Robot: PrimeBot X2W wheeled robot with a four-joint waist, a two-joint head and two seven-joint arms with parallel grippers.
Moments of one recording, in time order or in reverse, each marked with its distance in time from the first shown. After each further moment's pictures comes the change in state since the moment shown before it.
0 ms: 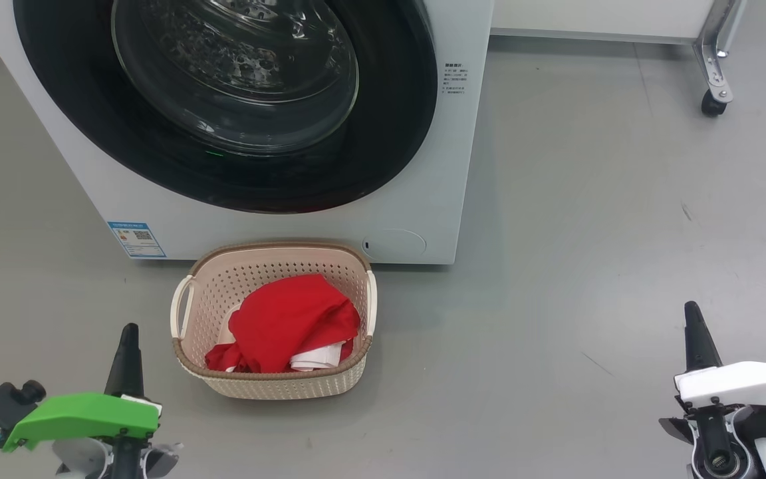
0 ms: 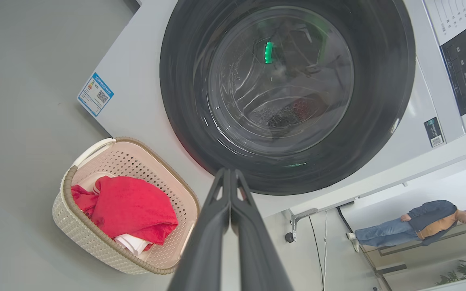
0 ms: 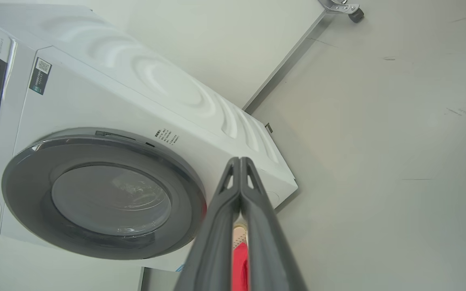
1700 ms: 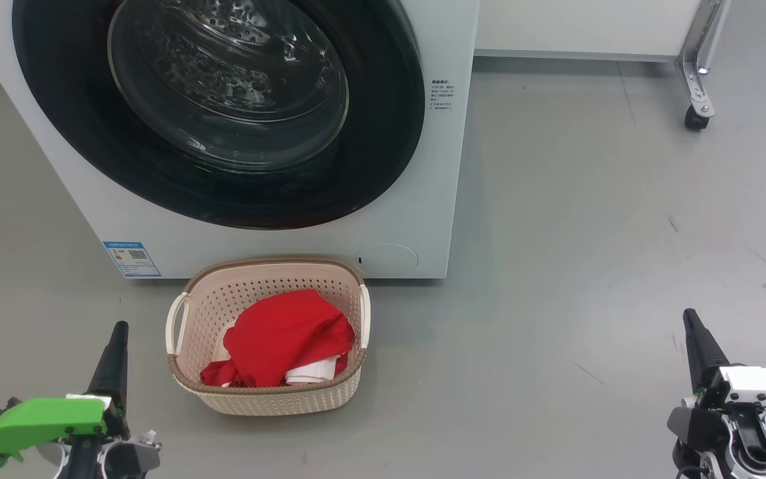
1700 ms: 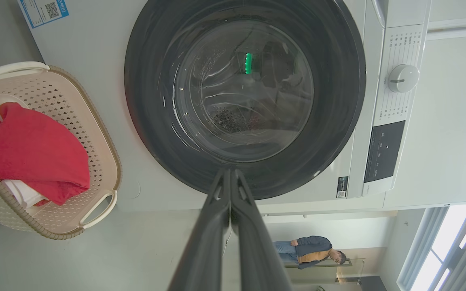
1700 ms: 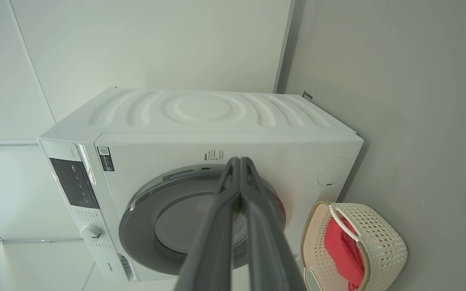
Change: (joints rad) left arm 0.003 0.008 0.060 -0.028 -0.494 0.000 0.141; right arm -0.020 0.005 -0.069 0.045 0.531 0.010 0.142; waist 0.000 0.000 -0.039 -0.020
